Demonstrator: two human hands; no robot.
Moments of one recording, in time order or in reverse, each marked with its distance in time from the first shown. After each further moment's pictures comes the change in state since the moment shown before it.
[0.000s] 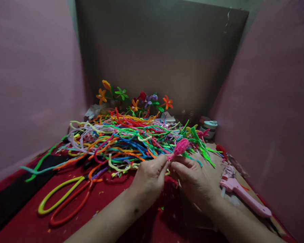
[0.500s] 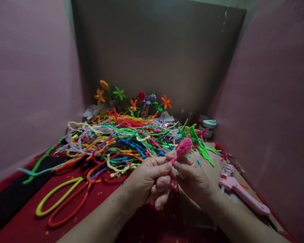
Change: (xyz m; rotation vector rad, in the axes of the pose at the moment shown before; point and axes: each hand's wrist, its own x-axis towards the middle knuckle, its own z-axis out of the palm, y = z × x) left_hand 0.005 0.000 -0.004 -1.434 -0.477 -0.513; right_hand 0.002 -0.004 0.000 0.131 -0.085 0.005
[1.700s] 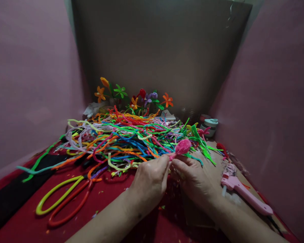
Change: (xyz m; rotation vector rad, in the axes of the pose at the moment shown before) left_hand -0.003 -0.009 -0.005 1.677 0.444 0.599; right_hand 0.000 0.008 -0.001 -0.113 0.155 0.030
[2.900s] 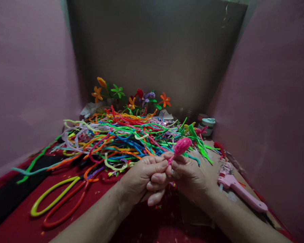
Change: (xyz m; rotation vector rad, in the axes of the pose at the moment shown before) left_hand 0.010 -0.001 -0.009 -1.732 -0.511 -0.609; right_hand 0.001 -0.010 0.004 0.192 -0.163 0.067
